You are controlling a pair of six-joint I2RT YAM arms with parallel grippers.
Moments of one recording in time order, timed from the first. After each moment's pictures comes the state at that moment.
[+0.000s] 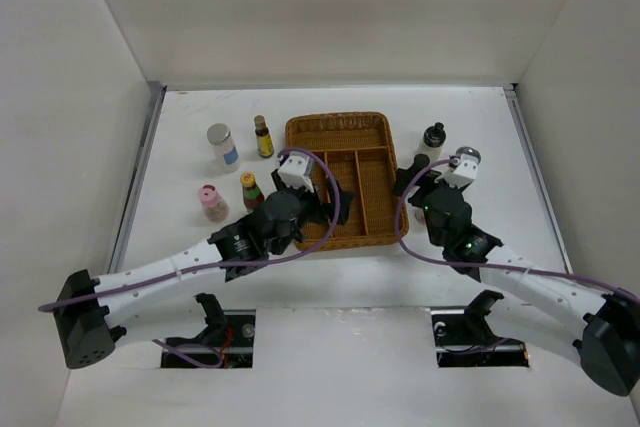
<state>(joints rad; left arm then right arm) -1.04 1.03 0.73 0.10 -0.47 -0.50 0.68 0.96 0.48 0.29 0.70 0.52</state>
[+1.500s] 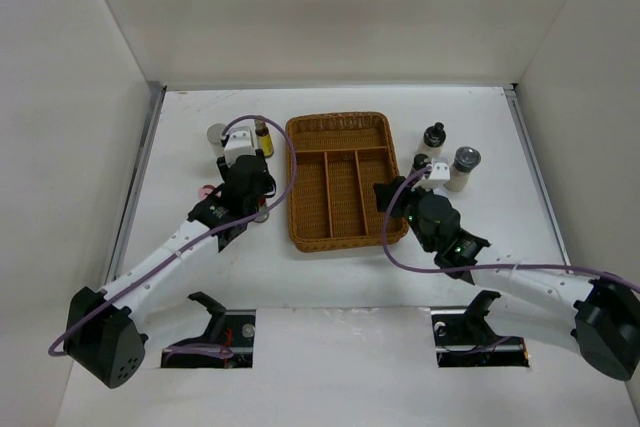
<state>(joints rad) -0.56 1.06 0.76 -0.21 -0.61 -0.44 0.79 1.02 0.44 0.42 0.48 0.49</state>
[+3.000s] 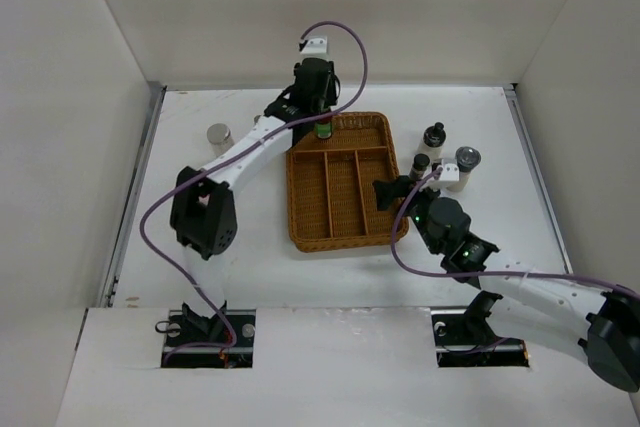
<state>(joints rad) -0.57 1.89 1.73 -0.16 -0.39 -0.32 0.78 0.94 0.43 0.42 0.48 0.49</state>
